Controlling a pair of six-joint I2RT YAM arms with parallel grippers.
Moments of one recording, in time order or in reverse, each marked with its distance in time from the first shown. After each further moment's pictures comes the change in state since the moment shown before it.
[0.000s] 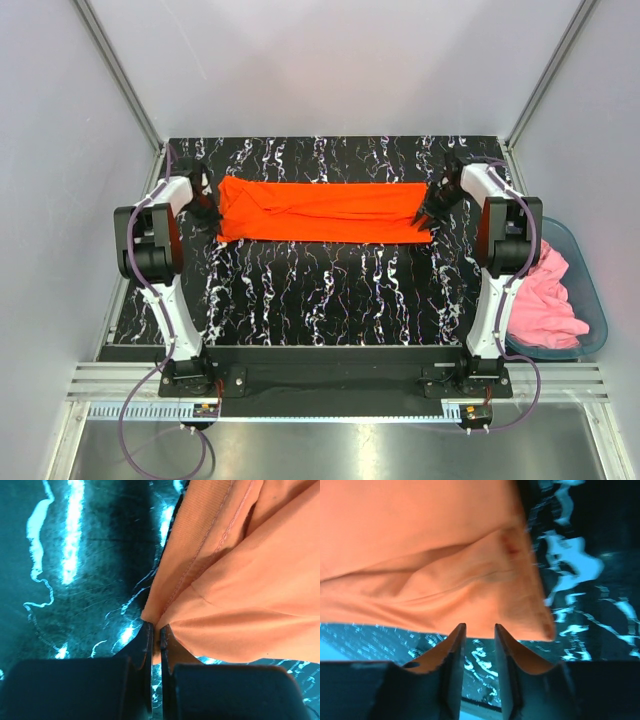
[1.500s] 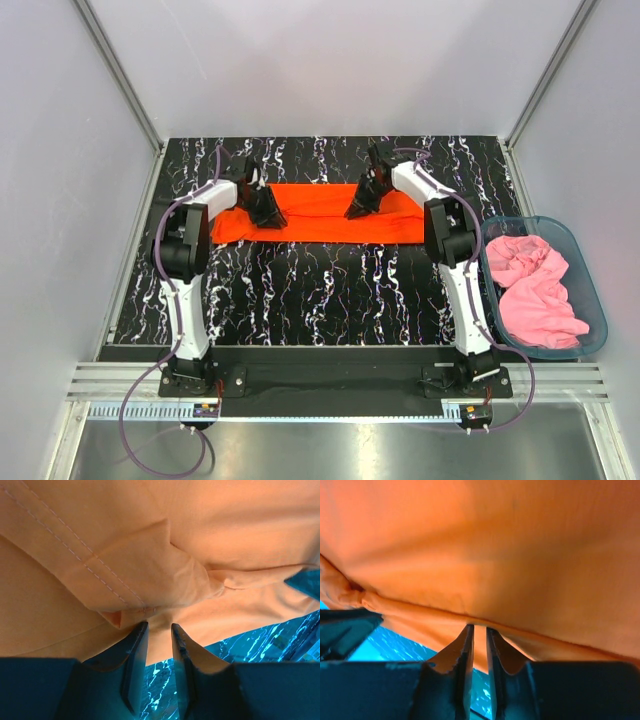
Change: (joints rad) left arm -0.272 0.070 0.007 0.237 0.310 -0.256; right arm 0.333 0.302 0.369 0.117 -0.082 0.245
